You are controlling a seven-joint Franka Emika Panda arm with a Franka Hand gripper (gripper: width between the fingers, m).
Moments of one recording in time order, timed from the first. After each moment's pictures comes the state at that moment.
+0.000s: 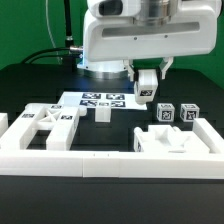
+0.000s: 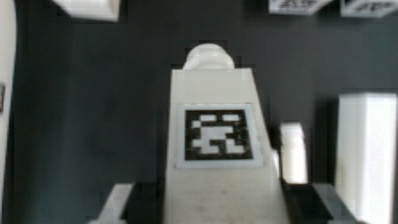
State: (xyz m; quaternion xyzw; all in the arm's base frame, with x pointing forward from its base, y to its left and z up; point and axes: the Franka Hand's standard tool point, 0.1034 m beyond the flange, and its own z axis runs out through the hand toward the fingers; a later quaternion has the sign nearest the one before) arm 0.564 0.043 0.117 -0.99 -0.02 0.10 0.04
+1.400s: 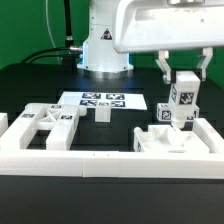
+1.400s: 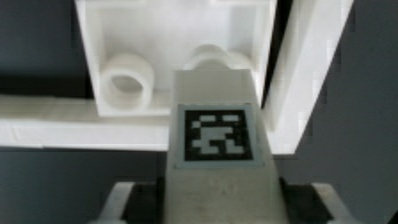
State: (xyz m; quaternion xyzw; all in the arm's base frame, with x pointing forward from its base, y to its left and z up) arm 0.628 0.082 0.121 -0.98 -0.05 -0.17 0.04
